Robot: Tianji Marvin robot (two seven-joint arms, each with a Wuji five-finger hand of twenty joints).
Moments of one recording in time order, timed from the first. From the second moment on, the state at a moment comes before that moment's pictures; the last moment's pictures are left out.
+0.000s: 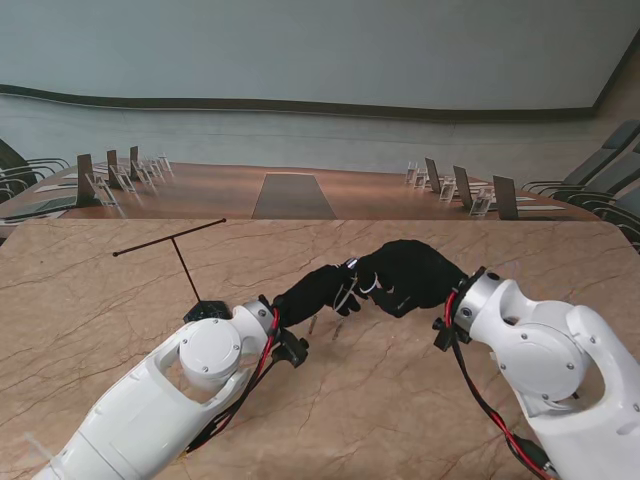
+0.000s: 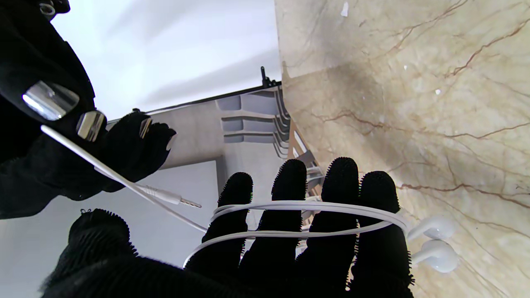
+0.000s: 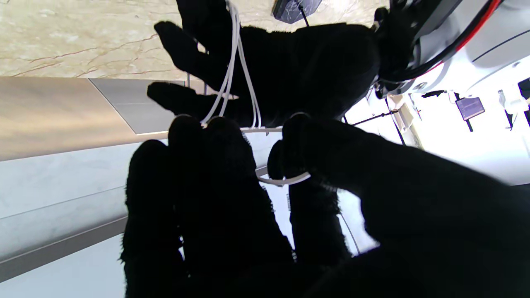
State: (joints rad) left arm 1.28 -1.19 -0.88 -1.55 -0.20 -0.02 -0.17; right arm -1.59 -1.02 1.39 -2.04 -0.60 -0.23 0.43; left_hand 0.49 0.16 -0.03 -0.04 0.45 0.21 0.35 0.39 0.66 0.33 0.31 0.56 0.50 0.44 0.53 0.63 0.16 0.39 0.99 0.52; right_hand 0.62 -0.77 1.31 0.04 0.87 0.04 1.07 0.67 1.00 0.38 1.04 0.46 0.71 0.36 0.97 0.53 0.42 0.39 1.38 0.52
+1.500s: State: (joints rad) left arm 1.26 -1.20 -0.89 -1.53 -0.21 -0.11 -0.14; right arm -1.71 -1.04 1.26 -1.98 -0.55 0.03 0.32; left_hand 0.50 0.16 -0.03 -0.04 0.49 0.19 0.35 0.39 0.66 0.28 0.25 0.50 0.44 0.39 0.43 0.57 0.09 0.31 0.86 0.45; right_hand 0.62 -0.66 1.24 -0.02 0.76 0.02 1.16 0.50 0.87 0.40 1.05 0.50 0.62 0.38 0.99 0.55 0.34 0.39 1.38 0.54
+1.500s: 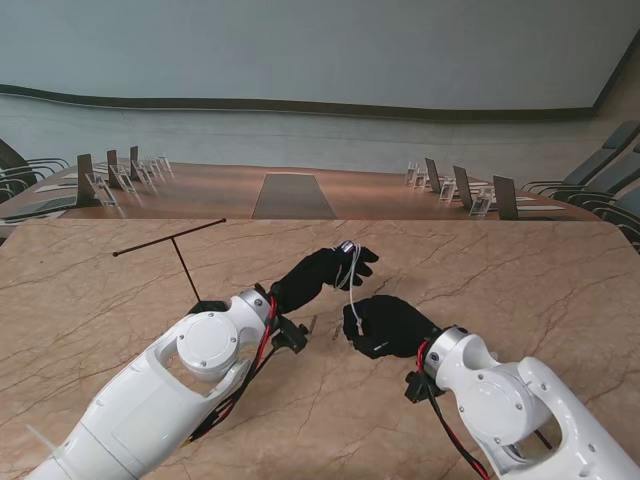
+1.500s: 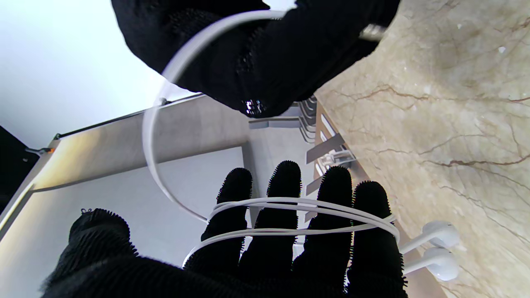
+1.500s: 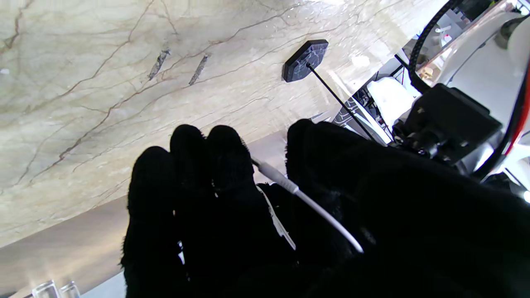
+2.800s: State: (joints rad) left arm 1.27 -1.20 -0.88 -1.55 -0.24 -0.13 -0.14; right arm -1.63 -1.04 1.15 -1.84 -0.48 0.13 0.38; left_hand 0.50 0.16 -0.03 -0.04 0.49 0.19 0.35 0.39 0.66 0.26 0.23 0.46 0.44 0.37 0.41 0.53 0.09 0.29 0.84 0.44; right_hand 0.45 -0.28 0.60 0.03 0.11 -0.11 0.73 0.26 0.20 0.21 0.69 0.33 0.20 0.15 0.61 0.41 0.06 0.13 1.07 0.50
